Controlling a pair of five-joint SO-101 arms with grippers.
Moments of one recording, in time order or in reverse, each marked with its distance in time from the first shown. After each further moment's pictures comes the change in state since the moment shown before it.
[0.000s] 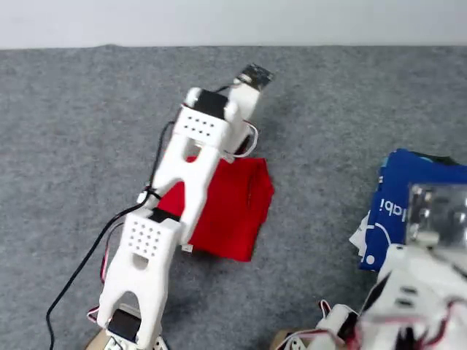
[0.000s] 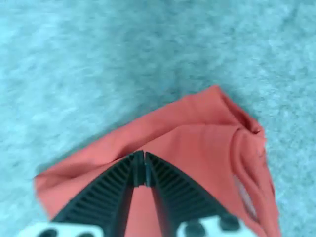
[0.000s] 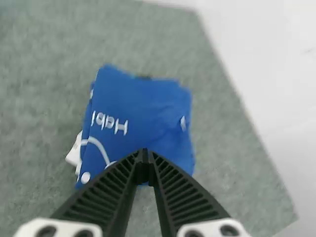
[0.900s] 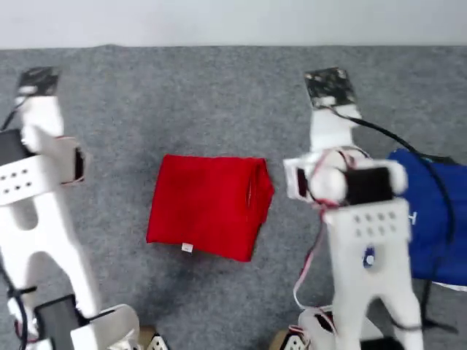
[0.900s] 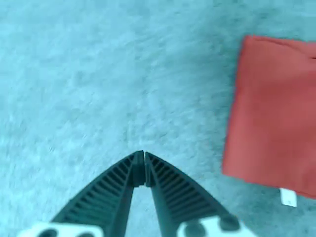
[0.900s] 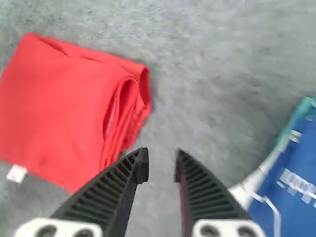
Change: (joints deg) left arm -43.7 -60.0 55.7 0.3 -3.4; right arm -49.0 40.0 0.9 -14.7 -30.8
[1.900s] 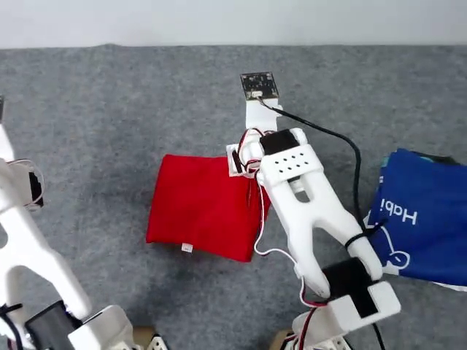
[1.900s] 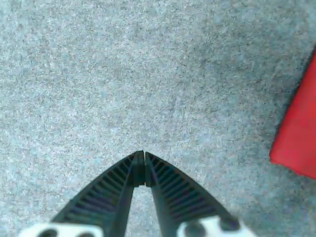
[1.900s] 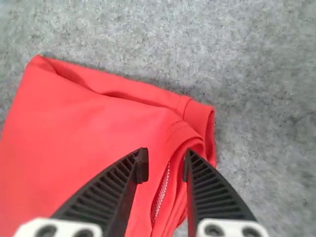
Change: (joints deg) left arm -13.9 -1.1 3.7 0.1 -6.2; right arm -10.7 30.2 0.1 -25.0 -13.5
